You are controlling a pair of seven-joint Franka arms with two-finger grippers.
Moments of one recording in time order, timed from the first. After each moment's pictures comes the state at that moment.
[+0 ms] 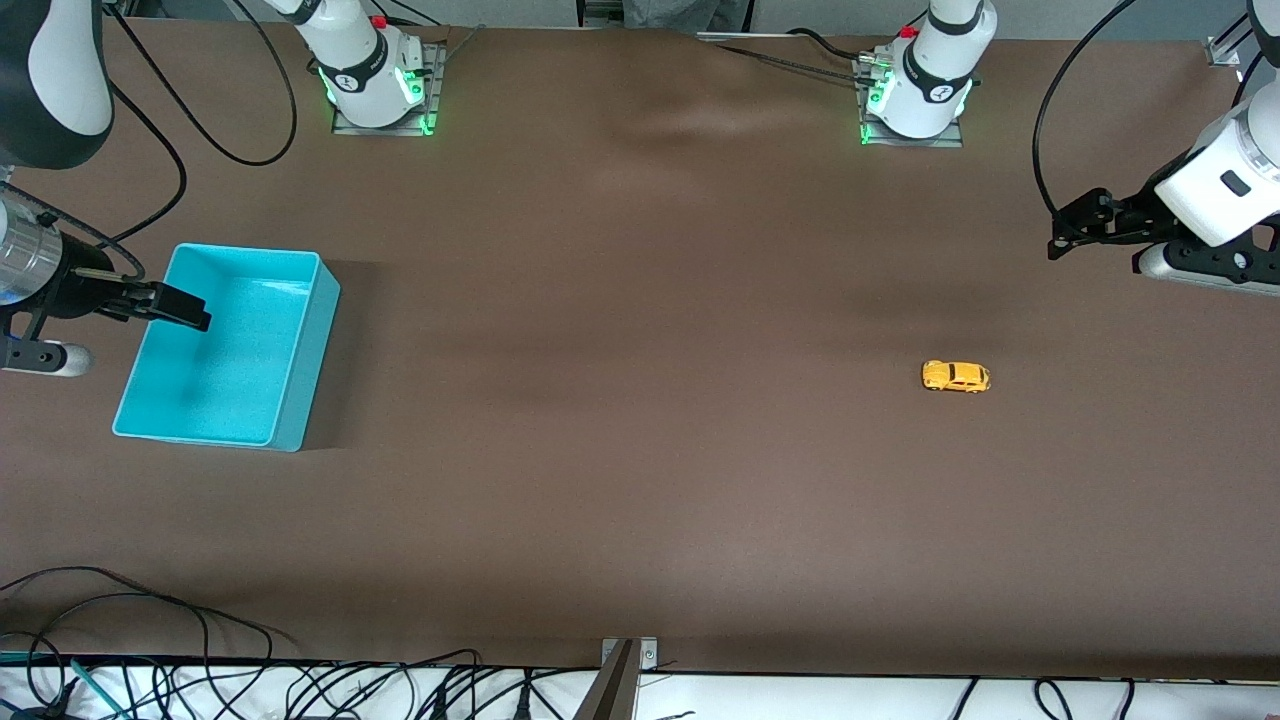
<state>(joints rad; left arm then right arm) 0.02 0.00 -0.05 -1.66 -0.04 1.60 0.10 0.11 0.23 -0.12 -1.48 0.03 1.64 0.10</state>
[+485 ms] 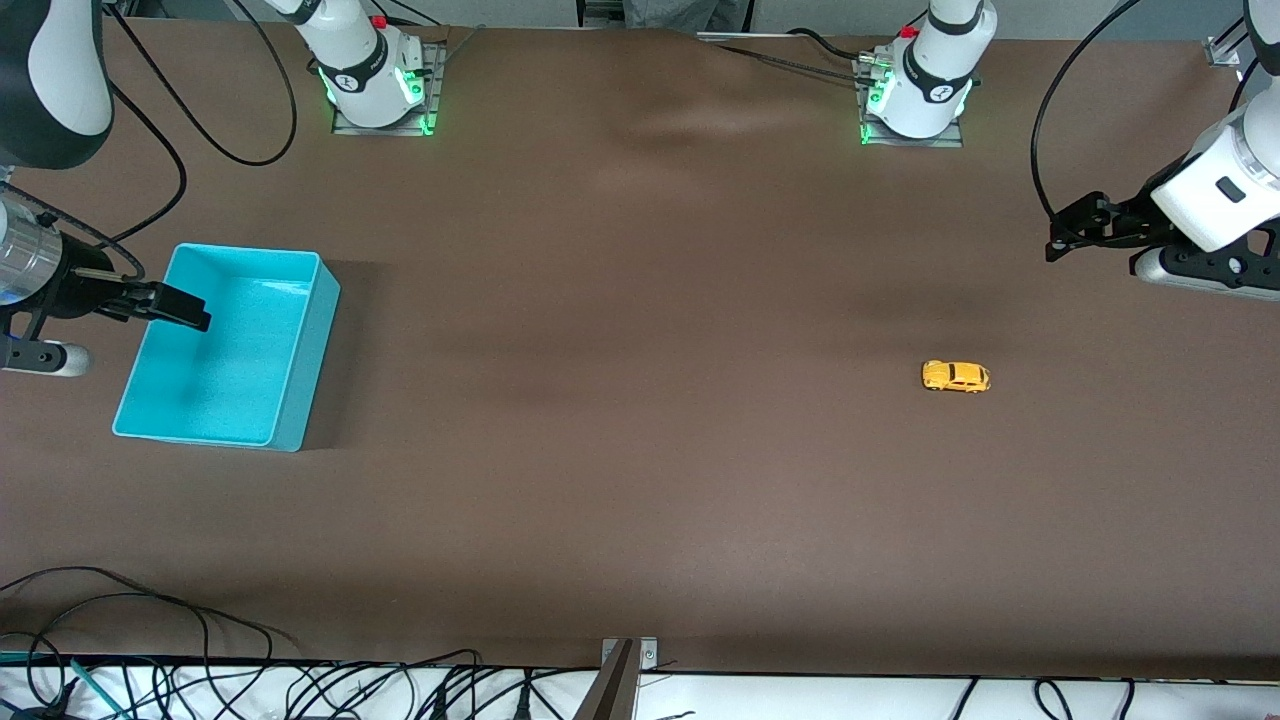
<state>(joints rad) 0.02 0.01 -0.05 -1.66 -0.04 1.60 0.10 0.11 0.23 -0.12 -1.48 0.03 1.64 0.10</state>
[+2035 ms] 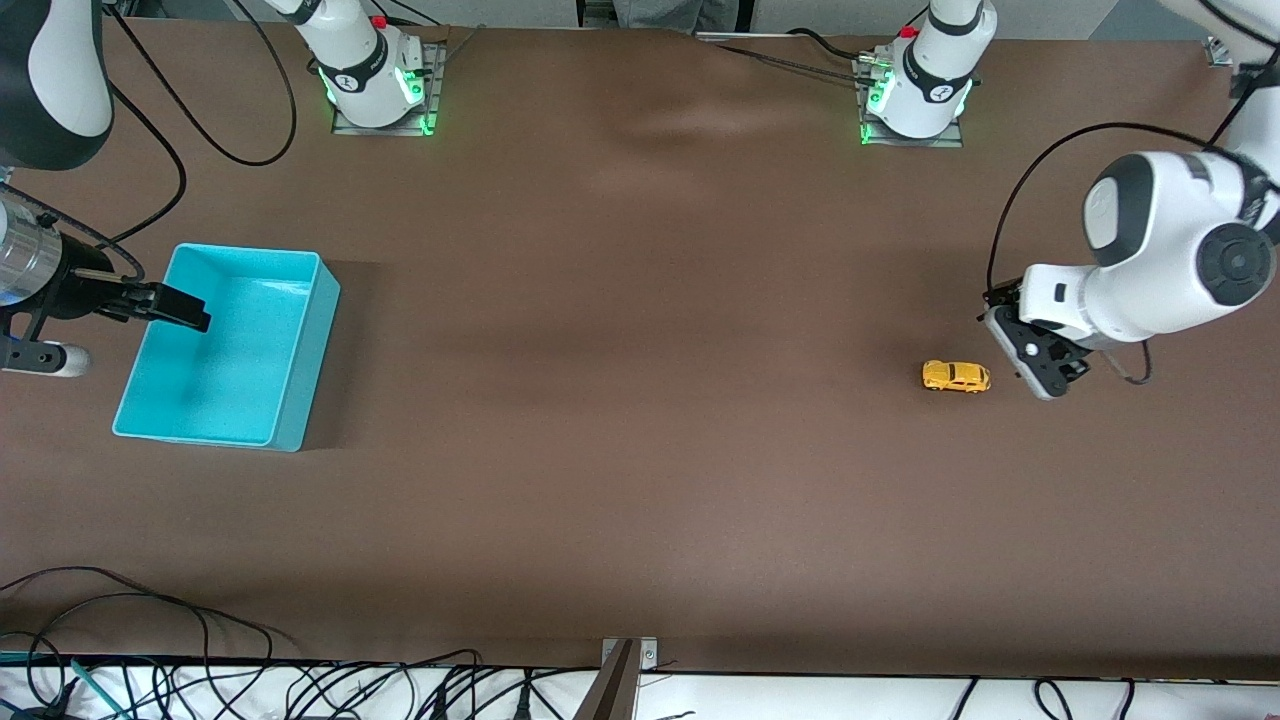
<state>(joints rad) 0.05 0.25 -0.05 -1.99 -0.04 2.10 1.13 0.11 0.23 -0.12 -1.48 0.03 1.64 0.10</state>
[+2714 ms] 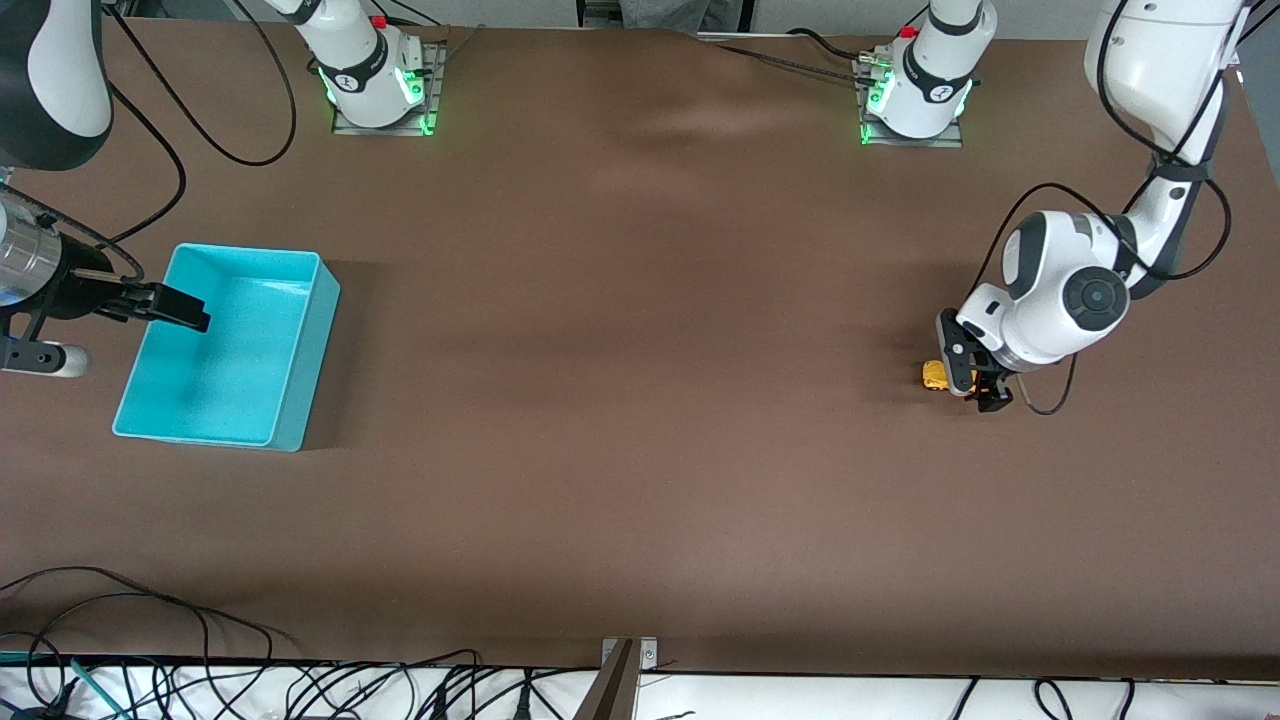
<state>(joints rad) 0.05 0.42 -0.05 -2.15 0.12 2.51 1.38 0.11 0.23 -0.12 -1.48 0.03 1.64 0.10</state>
